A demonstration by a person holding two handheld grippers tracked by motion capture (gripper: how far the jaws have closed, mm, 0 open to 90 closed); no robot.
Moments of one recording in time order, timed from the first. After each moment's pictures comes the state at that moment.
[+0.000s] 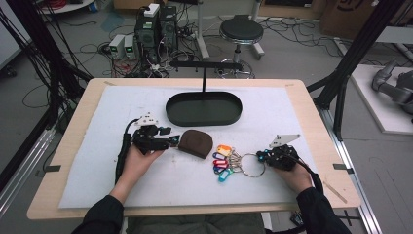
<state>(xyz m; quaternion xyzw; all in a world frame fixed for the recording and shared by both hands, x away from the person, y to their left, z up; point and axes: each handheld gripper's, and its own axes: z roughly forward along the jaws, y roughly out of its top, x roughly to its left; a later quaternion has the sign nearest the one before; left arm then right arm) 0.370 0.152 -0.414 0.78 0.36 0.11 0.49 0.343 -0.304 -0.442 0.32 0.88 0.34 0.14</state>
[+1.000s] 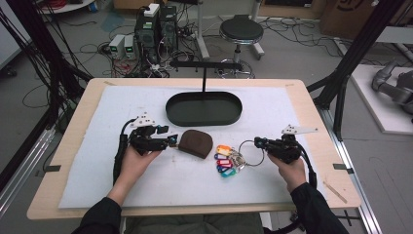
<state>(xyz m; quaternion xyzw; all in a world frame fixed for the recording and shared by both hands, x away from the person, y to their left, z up) 0.363 0.159 -0.408 0.77 0.35 0.13 0.51 0.345 -0.304 -0.416 0.40 0.76 0.51 0.07</state>
